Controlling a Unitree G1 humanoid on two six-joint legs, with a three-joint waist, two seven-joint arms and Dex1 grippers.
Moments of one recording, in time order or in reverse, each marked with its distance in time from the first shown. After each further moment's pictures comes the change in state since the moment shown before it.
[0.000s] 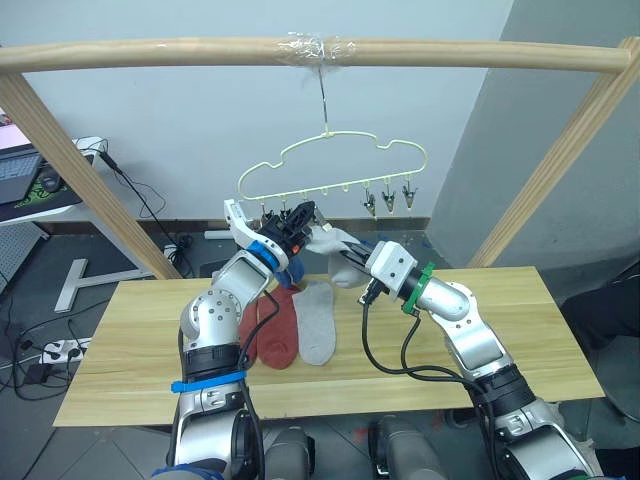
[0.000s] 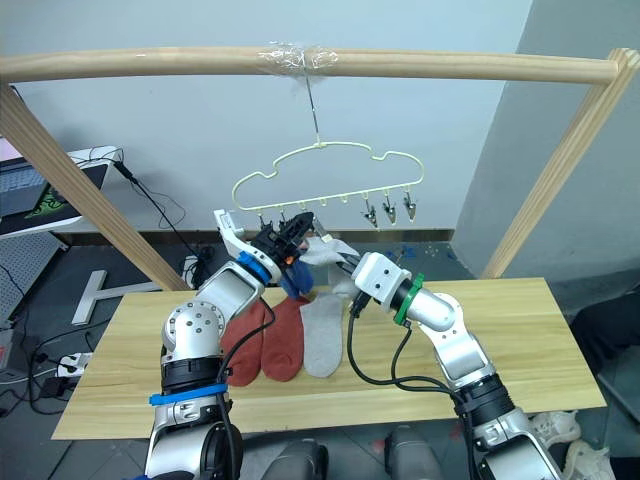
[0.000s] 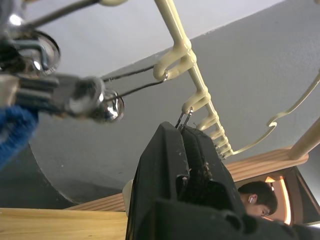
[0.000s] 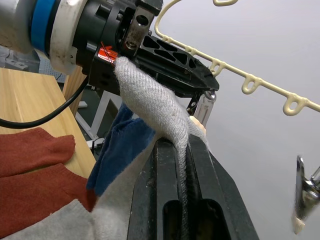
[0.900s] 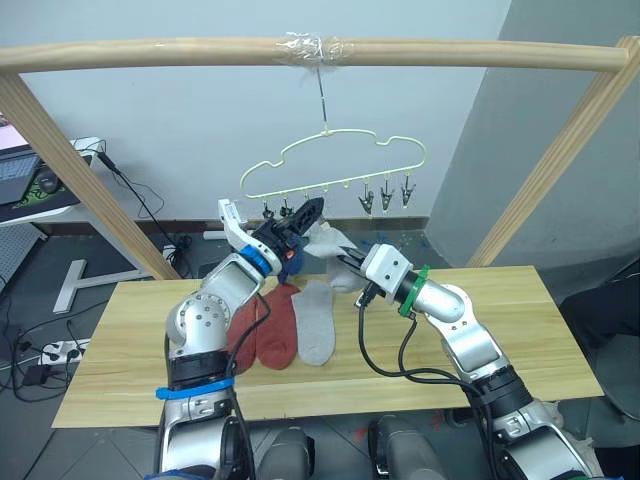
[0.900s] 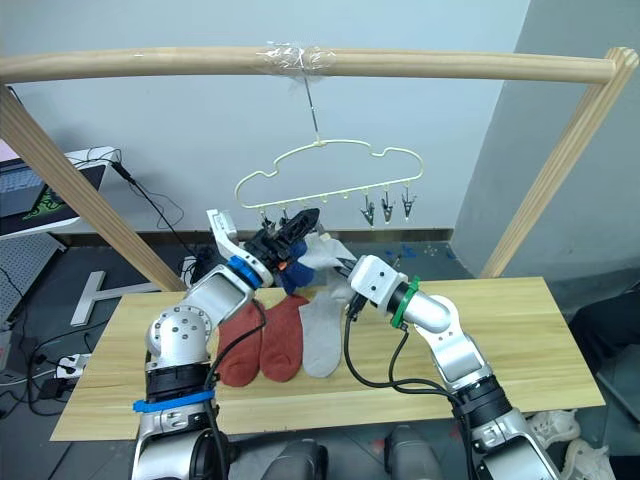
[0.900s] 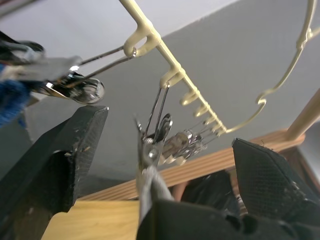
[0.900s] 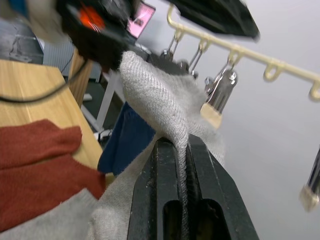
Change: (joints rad) left arm 0.062 0.105 -0.012 -0.103 -0.022 0.062 -0.043; right arm 0.005 0.013 0.019 0.027 -0.007 0.069 -0.009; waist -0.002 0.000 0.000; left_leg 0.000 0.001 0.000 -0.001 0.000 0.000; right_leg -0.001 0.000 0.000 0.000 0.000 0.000
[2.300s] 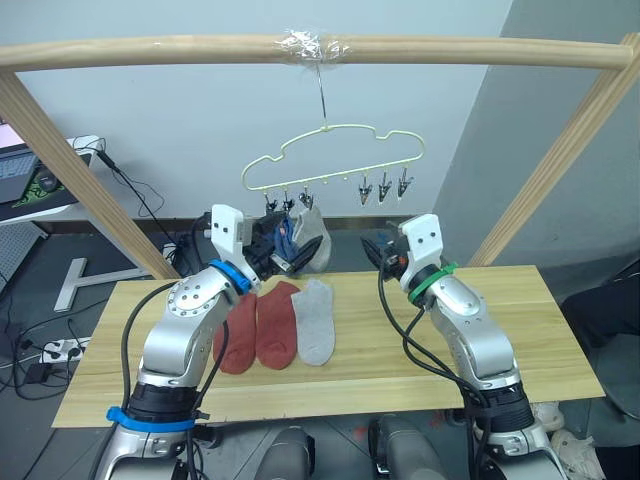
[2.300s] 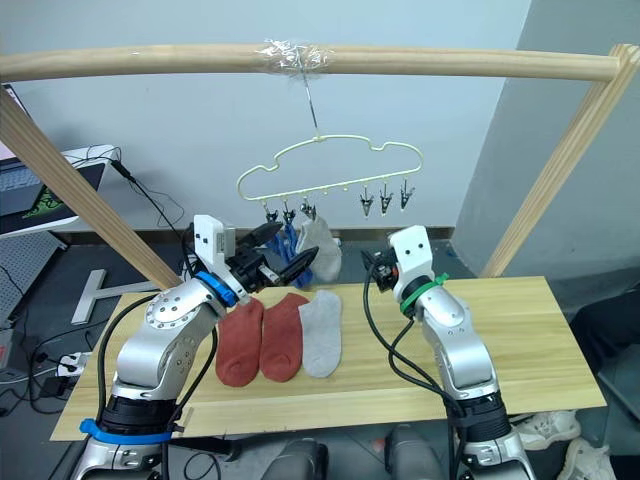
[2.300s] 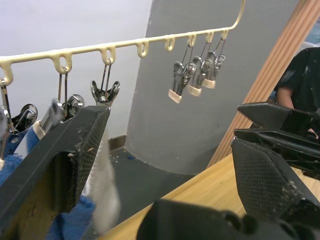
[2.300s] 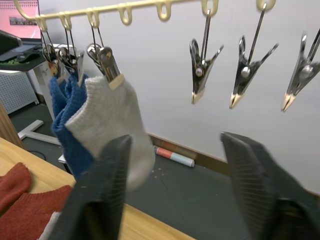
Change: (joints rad) left arm 0.162 0.238 -0.309 -0.117 0.552 -0.491 -0.305; right arm 0.059 0.132 -0.175 -0.258 0.160 0.507 -0.274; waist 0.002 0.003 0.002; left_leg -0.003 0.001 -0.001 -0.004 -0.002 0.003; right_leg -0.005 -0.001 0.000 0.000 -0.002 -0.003
